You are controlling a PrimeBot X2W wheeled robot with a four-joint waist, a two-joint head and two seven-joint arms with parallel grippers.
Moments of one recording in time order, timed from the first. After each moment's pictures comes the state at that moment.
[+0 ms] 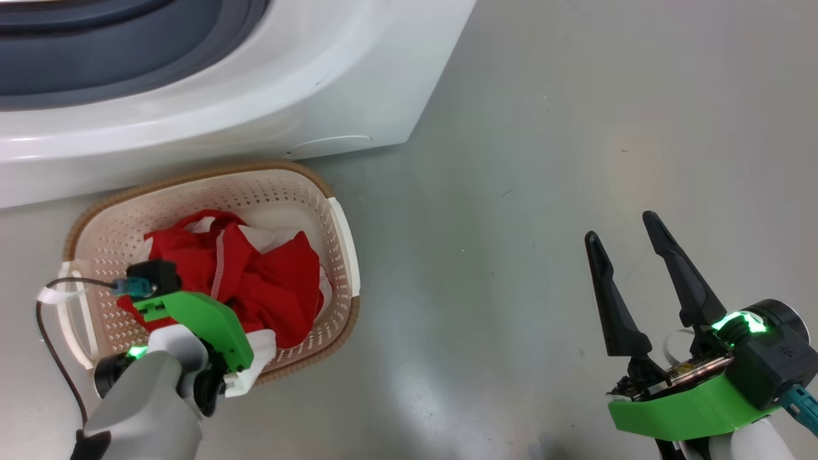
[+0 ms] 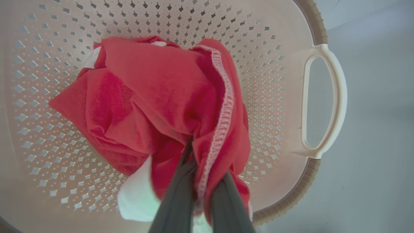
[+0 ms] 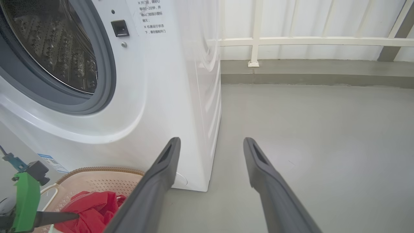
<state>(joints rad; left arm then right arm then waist) -0.80 0.13 -0.48 1.24 -0.84 -0.03 0.01 -0.05 -0.04 0.08 -0.17 0.22 0.13 -0.21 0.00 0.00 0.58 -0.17</state>
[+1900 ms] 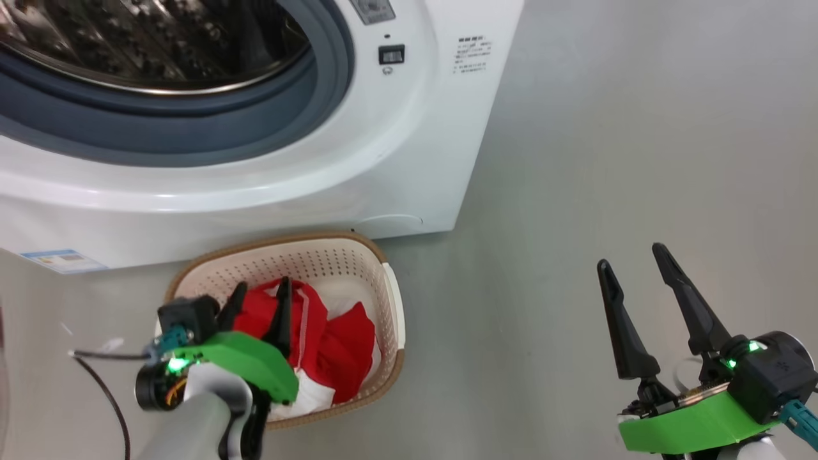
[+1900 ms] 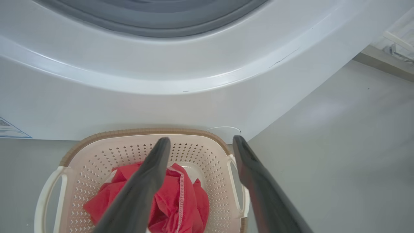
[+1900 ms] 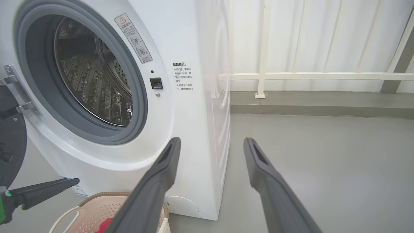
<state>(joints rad) -0.57 0.16 -0.50 0.79 -0.76 0.08 -0.25 0.01 -0.04 0.04 -0.13 0.22 0.13 -0.20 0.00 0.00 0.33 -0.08</state>
